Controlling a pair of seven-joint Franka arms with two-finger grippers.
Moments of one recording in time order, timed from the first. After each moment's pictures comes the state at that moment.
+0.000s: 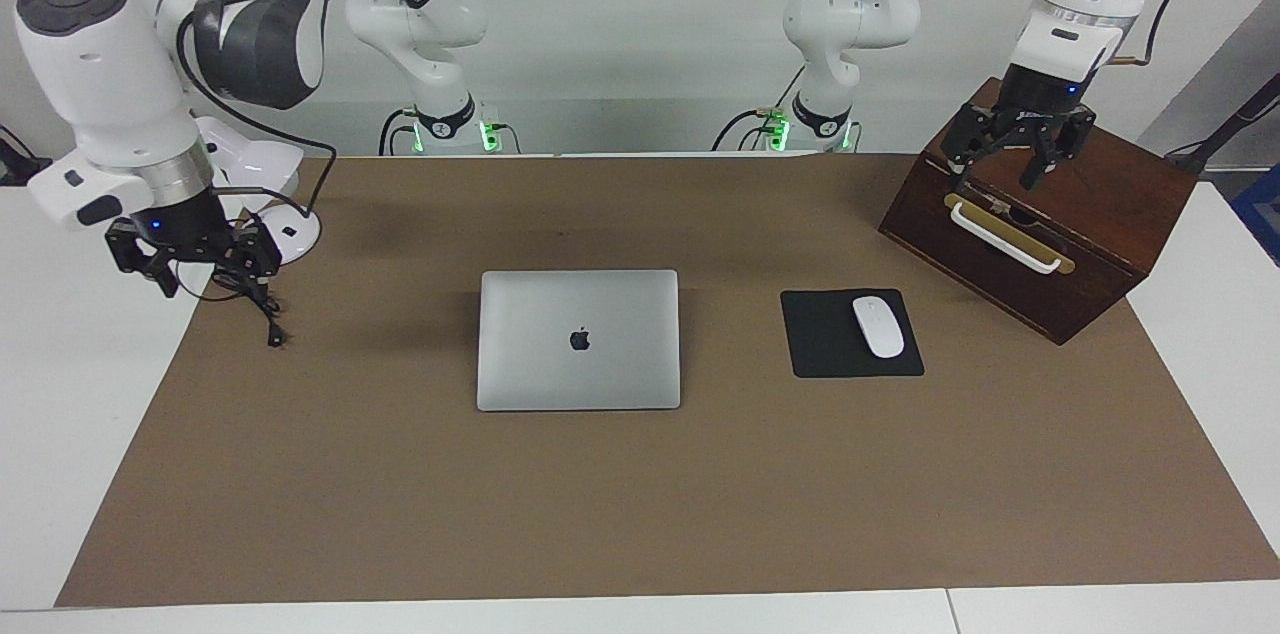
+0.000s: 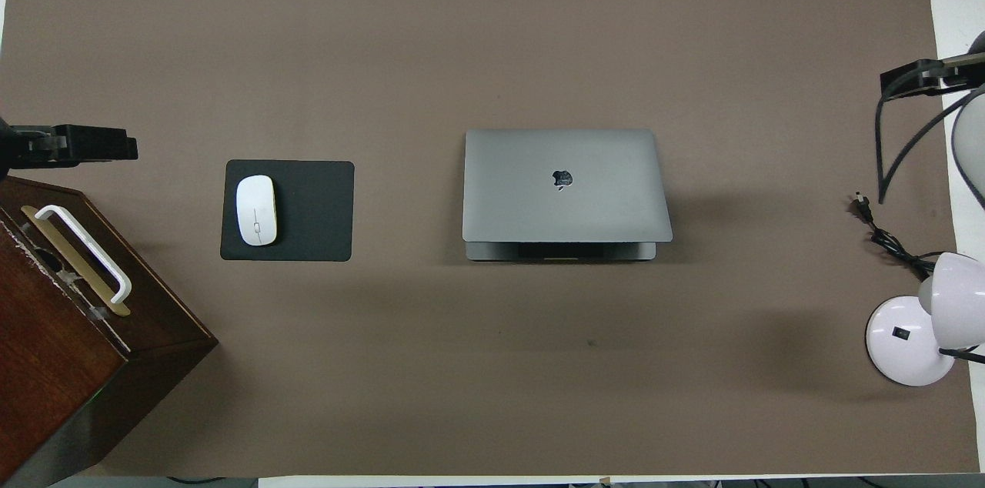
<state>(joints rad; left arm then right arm) -0.08 -0.12 0.00 -1.72 -0.04 1.81 -0.06 -0.07 0.18 -0.07 -1.54 -0.15 1.88 -0.22</state>
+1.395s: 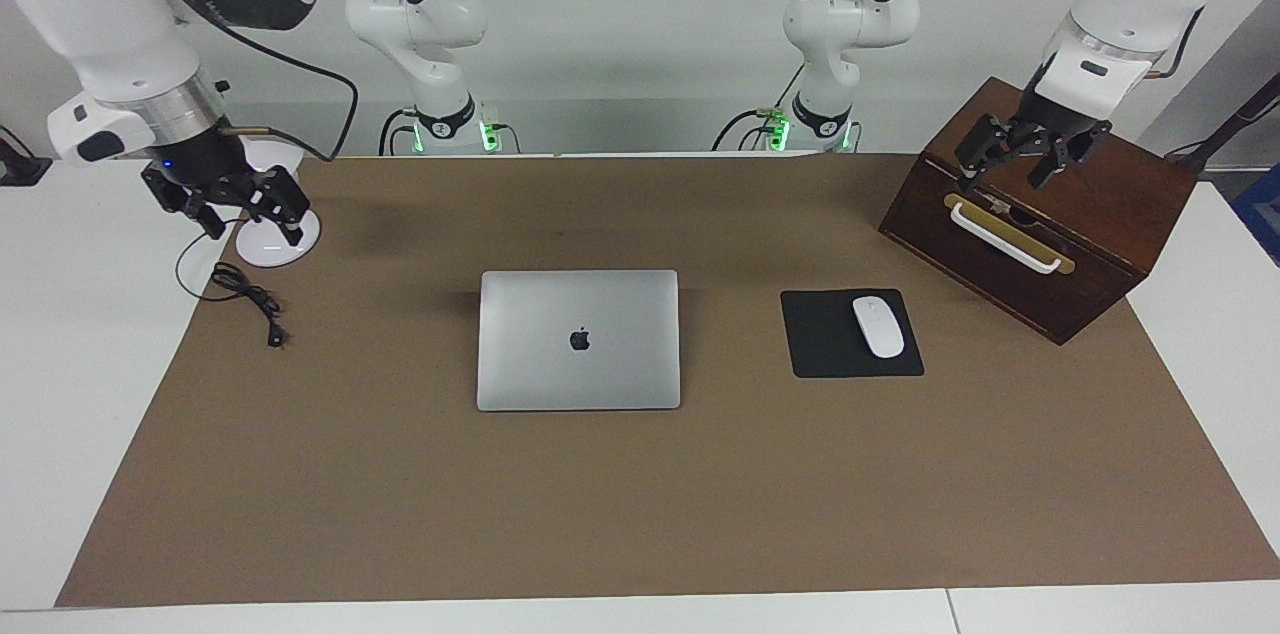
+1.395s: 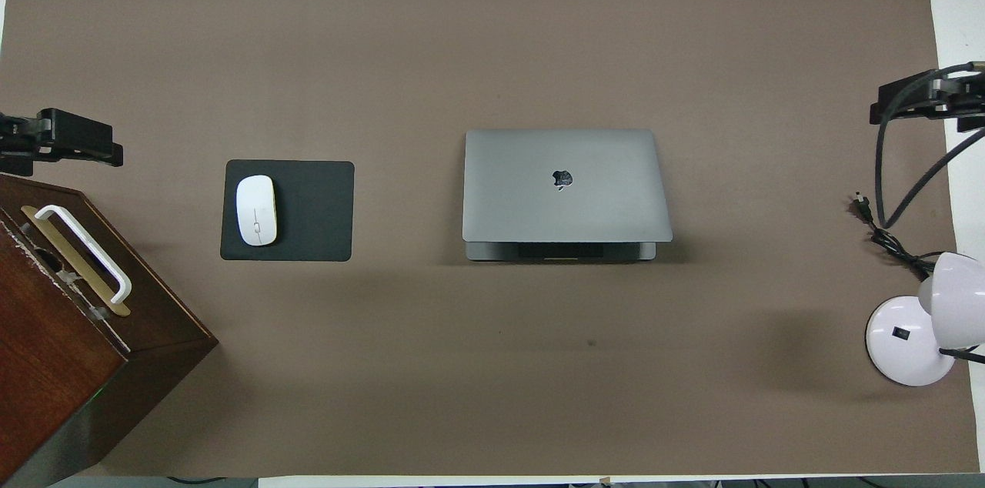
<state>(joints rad) -0.05 0.02 0.00 -1.53 -0.04 1.55 -0.07 0.01 0.08 0.01 -1.53 -0.01 1.69 0.06</state>
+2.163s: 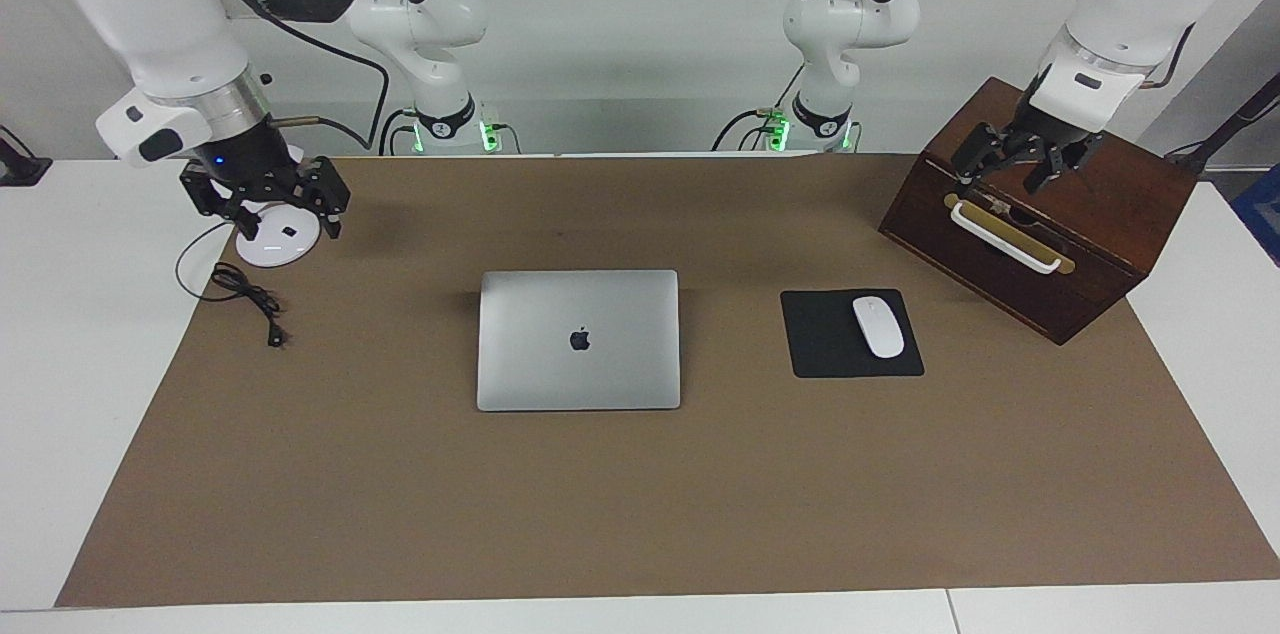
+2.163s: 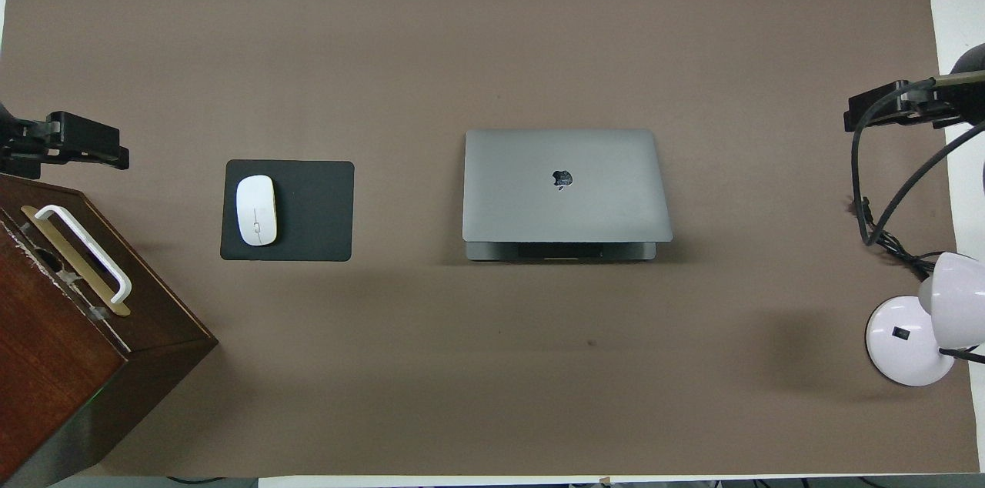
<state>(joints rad) -0.05 0.02 0.00 -1.54 -0.04 1.55 -0.07 -0.02 0.08 -0.01 -1.53 -0.01 1.64 -0.02</state>
